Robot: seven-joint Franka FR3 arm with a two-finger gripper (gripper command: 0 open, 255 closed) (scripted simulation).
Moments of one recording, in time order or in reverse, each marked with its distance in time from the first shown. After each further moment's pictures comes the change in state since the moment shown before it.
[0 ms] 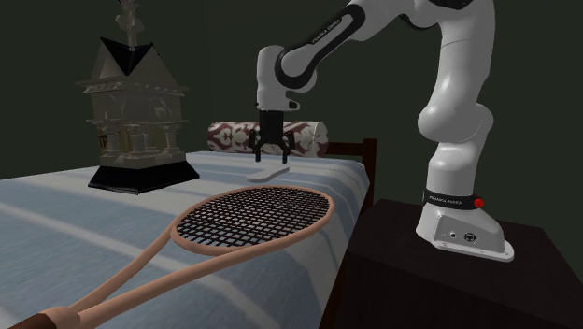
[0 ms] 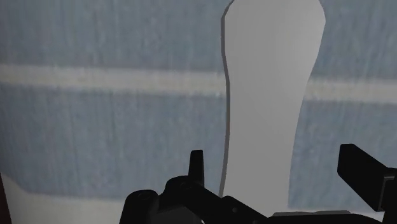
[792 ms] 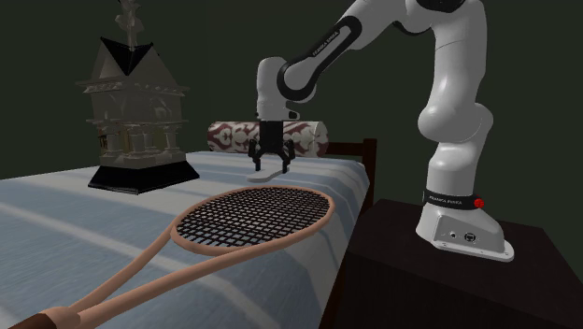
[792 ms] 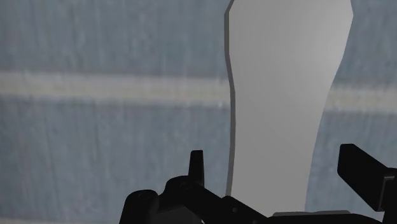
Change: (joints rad) arm 0.007 0.072 -0.003 -0.028 -0.075 0.075 0.057
